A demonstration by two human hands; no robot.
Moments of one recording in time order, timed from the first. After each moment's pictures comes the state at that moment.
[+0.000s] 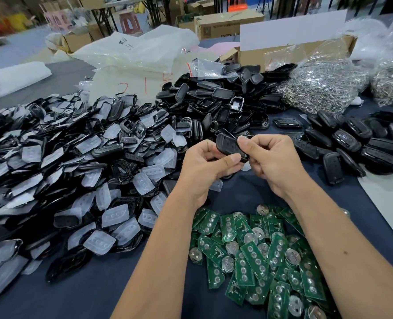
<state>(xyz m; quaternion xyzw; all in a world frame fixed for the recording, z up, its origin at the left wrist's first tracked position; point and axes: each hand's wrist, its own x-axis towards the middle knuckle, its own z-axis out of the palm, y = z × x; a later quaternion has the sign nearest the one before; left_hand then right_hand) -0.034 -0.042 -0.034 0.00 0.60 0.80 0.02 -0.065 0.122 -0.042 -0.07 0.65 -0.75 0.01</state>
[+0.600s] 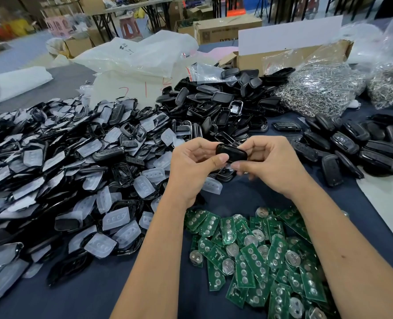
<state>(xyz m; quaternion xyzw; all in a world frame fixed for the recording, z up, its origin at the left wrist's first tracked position) -0.038 -0.061 -0.034 0.07 0.66 0.74 -0.08 -0.062 0.137 -0.035 -0.19 0.75 -0.63 0.01</state>
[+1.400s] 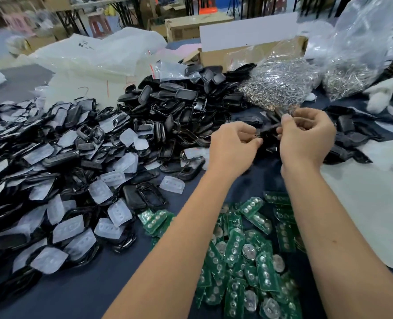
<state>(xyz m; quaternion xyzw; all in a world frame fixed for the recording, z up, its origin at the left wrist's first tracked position) -0.077 0.081 -0.024 0.04 0.83 0.56 -0.04 -0.084 0.210 -0.033 0.23 0.65 -0.63 -0.35</state>
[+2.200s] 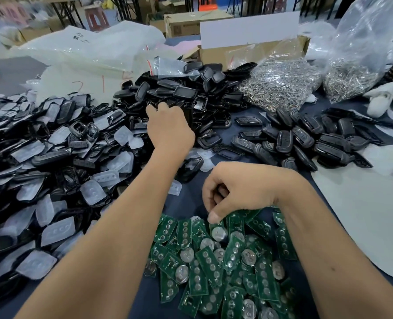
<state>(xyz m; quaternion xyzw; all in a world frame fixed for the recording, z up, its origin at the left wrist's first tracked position) -0.138 -0.008 -0.013 -0.07 0.99 0.05 -0.13 -0.042 0.162 0.004 -0.33 0.84 -0.29 0.31</state>
